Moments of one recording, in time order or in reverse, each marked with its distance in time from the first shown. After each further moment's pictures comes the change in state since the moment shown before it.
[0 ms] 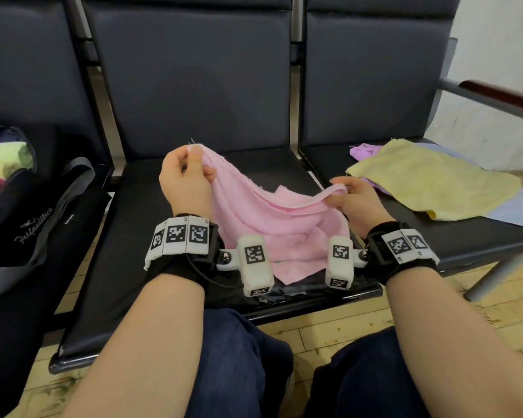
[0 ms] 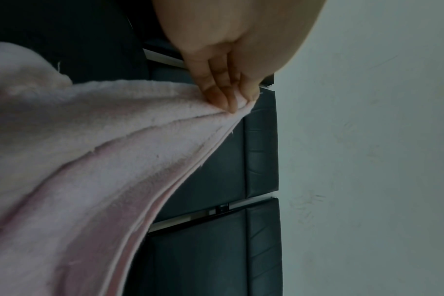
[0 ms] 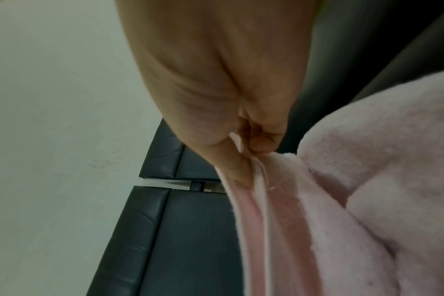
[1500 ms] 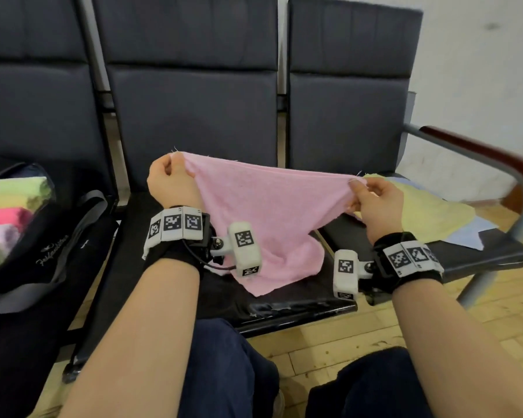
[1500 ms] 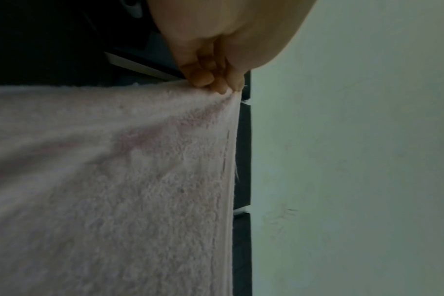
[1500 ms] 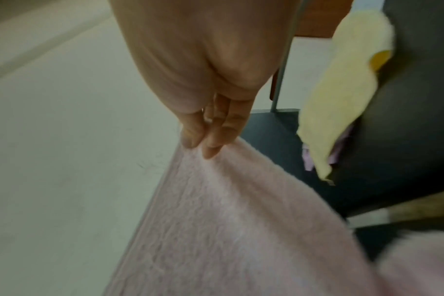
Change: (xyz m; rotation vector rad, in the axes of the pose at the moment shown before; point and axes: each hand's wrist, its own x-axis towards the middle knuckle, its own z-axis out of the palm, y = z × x) left_hand 0.026 0.059 0.004 0.029 0.156 -0.067; right_hand -0.039 -0.062 -0.053 0.097 0.343 -0.353
